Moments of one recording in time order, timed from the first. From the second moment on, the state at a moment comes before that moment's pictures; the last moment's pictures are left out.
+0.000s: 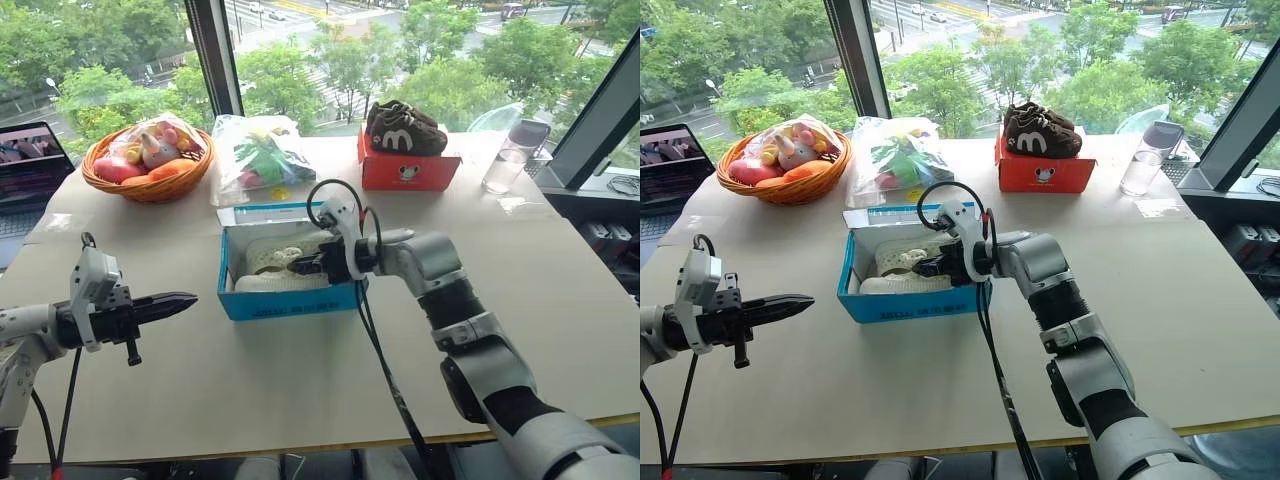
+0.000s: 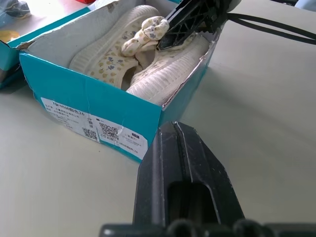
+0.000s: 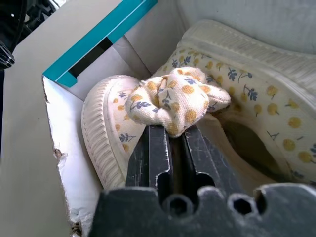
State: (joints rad) left arm -0.04 0.94 0.37 -0.09 -0.66 0.42 -1.24; right arm -0.99 -0.19 0.18 0.40 0.33 0.95 0.87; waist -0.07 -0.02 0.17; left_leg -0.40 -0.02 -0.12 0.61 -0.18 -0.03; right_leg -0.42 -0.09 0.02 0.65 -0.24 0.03
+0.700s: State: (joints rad) left arm -0.03 0.94 0.37 -0.10 -0.65 0.42 -1.24; right arm -1.00 -0.24 -0.01 0.23 0.51 1.03 0.84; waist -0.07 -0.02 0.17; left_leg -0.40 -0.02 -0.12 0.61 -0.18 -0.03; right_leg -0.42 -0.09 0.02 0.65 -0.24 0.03
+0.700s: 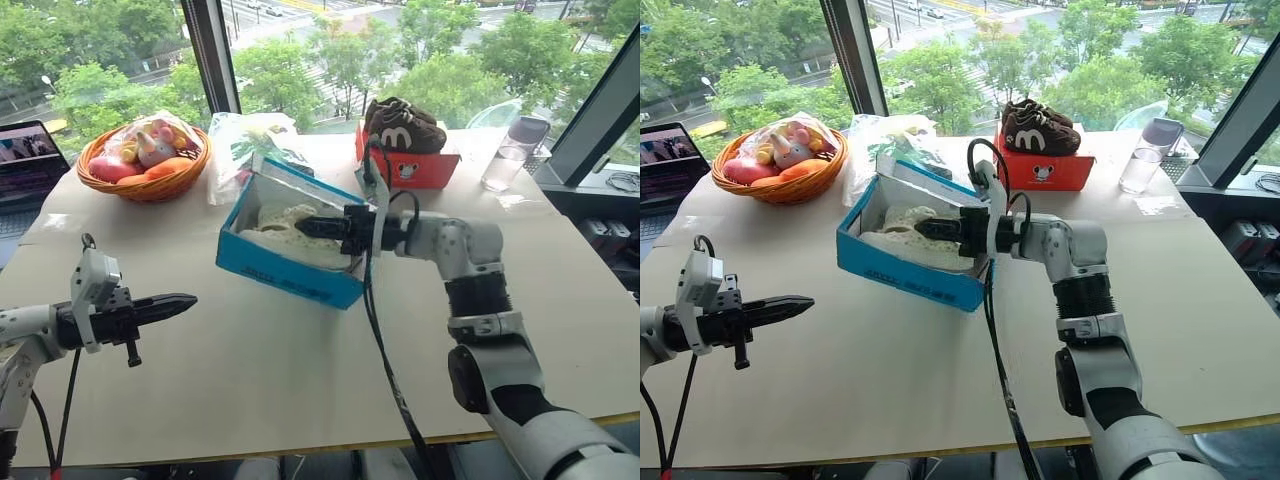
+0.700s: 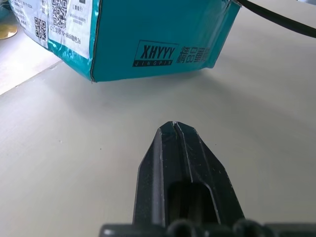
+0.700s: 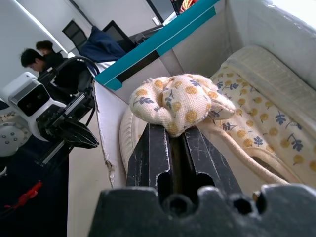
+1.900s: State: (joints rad) left arm -0.06 0.94 0.36 -0.12 -0.64 0.42 -1.22; right arm -1.09 -0.56 0.51 -0.11 0.02 0.63 0.92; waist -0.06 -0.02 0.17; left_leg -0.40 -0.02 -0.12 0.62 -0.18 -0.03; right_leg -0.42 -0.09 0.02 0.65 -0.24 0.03
